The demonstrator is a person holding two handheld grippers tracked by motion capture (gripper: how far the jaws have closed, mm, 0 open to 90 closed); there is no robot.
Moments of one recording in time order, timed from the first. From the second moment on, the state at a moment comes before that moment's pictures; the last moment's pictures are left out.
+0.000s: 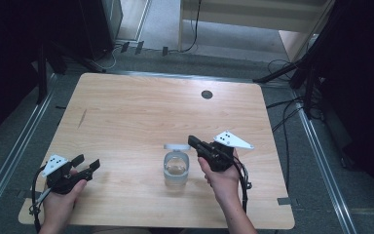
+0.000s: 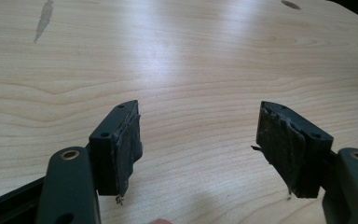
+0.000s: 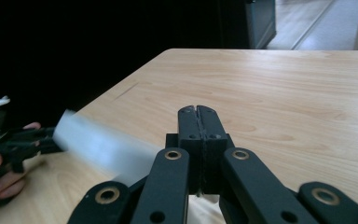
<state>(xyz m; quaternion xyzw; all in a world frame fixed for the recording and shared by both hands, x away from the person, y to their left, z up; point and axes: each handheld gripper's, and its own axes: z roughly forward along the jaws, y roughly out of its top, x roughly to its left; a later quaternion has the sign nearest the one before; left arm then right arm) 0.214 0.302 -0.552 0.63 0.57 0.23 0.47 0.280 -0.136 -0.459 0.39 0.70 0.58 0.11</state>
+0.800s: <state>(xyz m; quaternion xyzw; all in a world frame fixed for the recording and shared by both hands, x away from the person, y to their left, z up) 0.214 0.303 -0.553 0.63 0.57 0.23 0.47 0.264 -0.216 -0.484 0.47 0.67 0.54 0.21</state>
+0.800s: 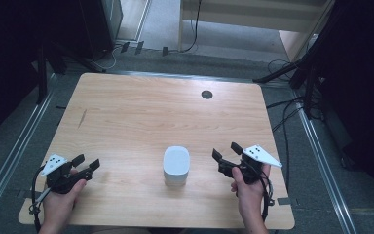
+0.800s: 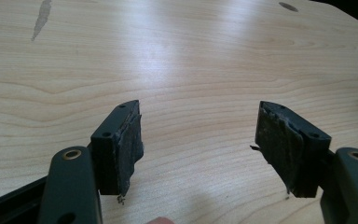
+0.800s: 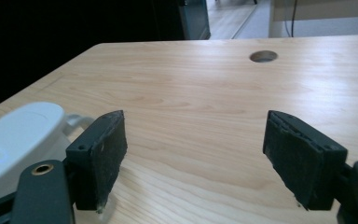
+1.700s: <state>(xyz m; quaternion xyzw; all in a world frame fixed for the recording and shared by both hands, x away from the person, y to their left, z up) 0.214 0.303 -0.553 0.63 0.57 0.22 0.47 0.210 -0.338 -0.536 0.56 0.65 0.46 0.25</state>
